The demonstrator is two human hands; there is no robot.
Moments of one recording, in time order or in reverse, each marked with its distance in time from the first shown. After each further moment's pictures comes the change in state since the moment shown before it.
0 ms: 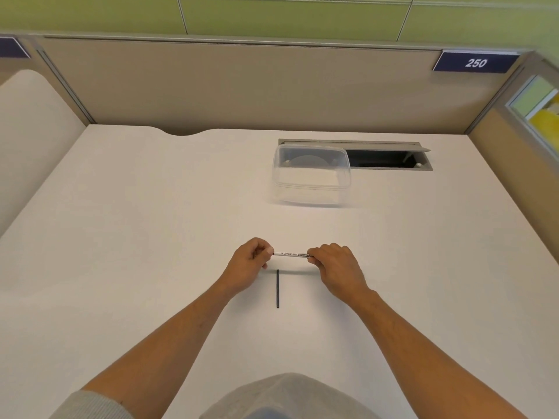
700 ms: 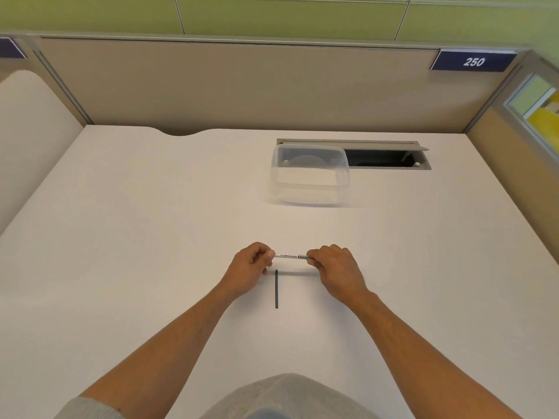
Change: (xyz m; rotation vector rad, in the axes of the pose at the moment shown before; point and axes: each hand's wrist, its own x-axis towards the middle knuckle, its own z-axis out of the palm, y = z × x) left_hand -0.005 0.000 0.005 0.077 -0.003 -0.014; right_hand -0.004 -0.001 -0.001 0.049 -0.029 0.046
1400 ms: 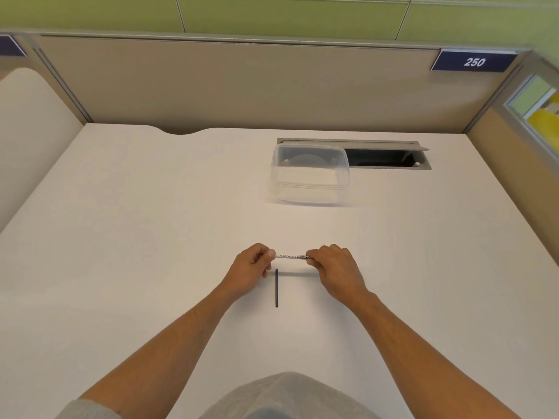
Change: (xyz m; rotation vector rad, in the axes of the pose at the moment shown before) left_hand -0.004 0.001 0.002 -0.022 -0.017 -0.040; right_hand -0.002 -0.003 -0.002 -0.004 0.009 -0.009
